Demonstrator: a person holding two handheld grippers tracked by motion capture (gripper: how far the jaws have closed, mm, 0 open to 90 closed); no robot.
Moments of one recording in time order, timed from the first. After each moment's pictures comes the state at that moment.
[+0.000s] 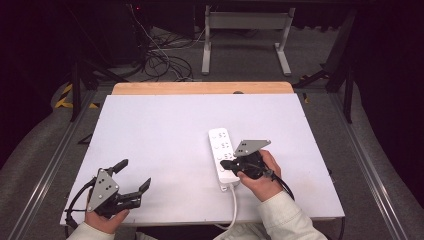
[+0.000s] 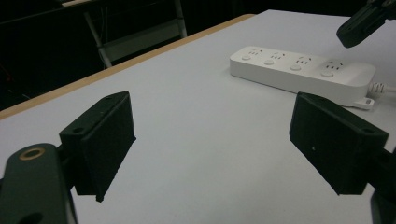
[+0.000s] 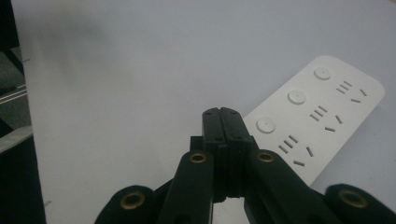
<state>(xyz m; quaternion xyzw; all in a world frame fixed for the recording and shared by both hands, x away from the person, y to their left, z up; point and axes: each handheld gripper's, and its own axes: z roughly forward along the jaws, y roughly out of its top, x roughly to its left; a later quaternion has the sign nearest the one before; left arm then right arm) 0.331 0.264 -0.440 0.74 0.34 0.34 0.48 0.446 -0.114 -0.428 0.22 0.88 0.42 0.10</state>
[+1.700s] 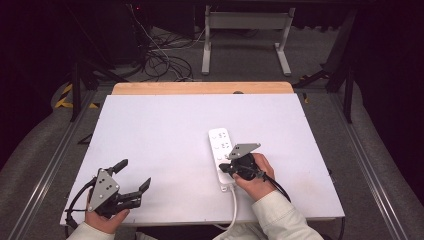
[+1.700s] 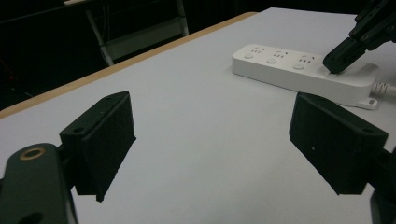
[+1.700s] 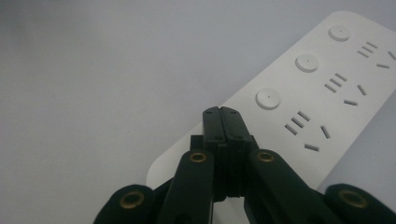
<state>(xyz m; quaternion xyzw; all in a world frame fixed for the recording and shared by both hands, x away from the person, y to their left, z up) 0.331 0.264 -0.440 0.74 0.34 0.34 0.48 0.456 -0.106 -0.459 0.23 0.89 0.38 0.10</state>
